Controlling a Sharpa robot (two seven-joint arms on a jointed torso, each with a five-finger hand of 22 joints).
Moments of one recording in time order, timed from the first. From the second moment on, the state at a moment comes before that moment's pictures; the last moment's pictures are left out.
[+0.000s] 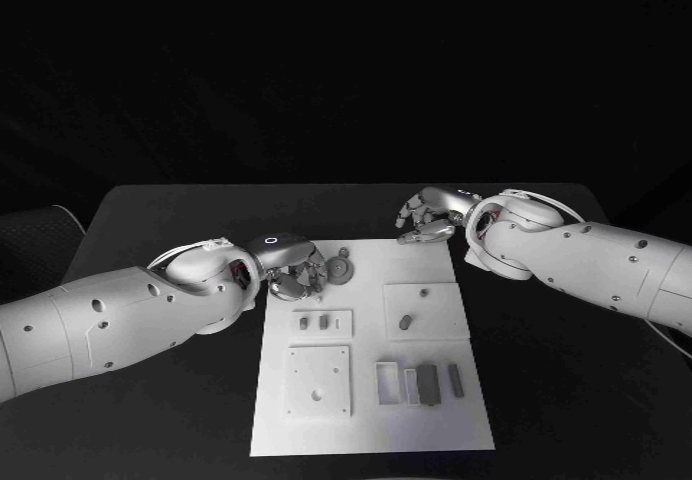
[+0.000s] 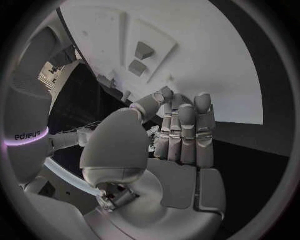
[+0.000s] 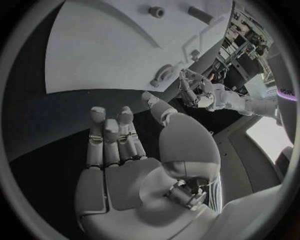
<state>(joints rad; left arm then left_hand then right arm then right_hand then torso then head) 1.31 -0.68 -0.22 1.37 -1.50 -0.27 0.11 1.21 -0.10 0.65 -0.28 0.06 1.05 0.11 0.29 0.49 1.27 0.05 0.15 0.28 1.11 -0.06 1.28 0.55 0.03 1.21 -0.16 0.57 1.31 1.26 -0.75 -0.01 1.28 -1.35 -0.19 -0.03 1.05 -0.15 0.52 -0.19 0.19 0.84 0.17 0.27 0.45 0.93 0.06 1.16 0.92 1.00 -0.04 1.57 0.82 0.25 0.96 0.03 1.01 1.31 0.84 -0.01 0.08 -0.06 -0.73</state>
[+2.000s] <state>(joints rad) 1.31 -0.69 -0.22 1.41 -1.51 -0.18 0.08 1.20 -0.11 0.64 -0.28 0.05 1.05 0.11 0.29 0.49 1.27 0.05 0.14 0.29 1.11 -0.06 1.28 0.55 0.03 1.21 -0.15 0.57 1.31 1.25 -0.75 -0.01 1.27 -1.35 -0.19 -0.03 1.05 -0.15 0.52 -0.19 0.19 0.84 0.17 0.27 0.45 0.93 0.06 1.16 0.92 1.00 -0.04 1.57 0.82 0.25 0.96 0.03 1.01 1.31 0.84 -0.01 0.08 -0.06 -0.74</state>
